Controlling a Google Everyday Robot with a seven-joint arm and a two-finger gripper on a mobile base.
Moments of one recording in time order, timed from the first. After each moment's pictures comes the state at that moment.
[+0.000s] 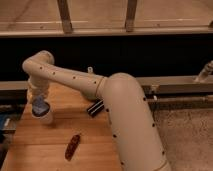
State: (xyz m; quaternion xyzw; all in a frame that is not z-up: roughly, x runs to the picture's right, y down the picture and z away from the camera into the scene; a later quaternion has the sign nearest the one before) arm -0.366 0.048 0.777 -0.38 -0.02 0.45 0.81
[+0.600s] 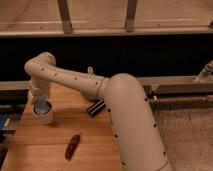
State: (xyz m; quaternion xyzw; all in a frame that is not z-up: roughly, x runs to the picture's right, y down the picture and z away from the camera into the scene) arm -0.364 0.054 0.780 -0.39 -0.02 0.45 0.80
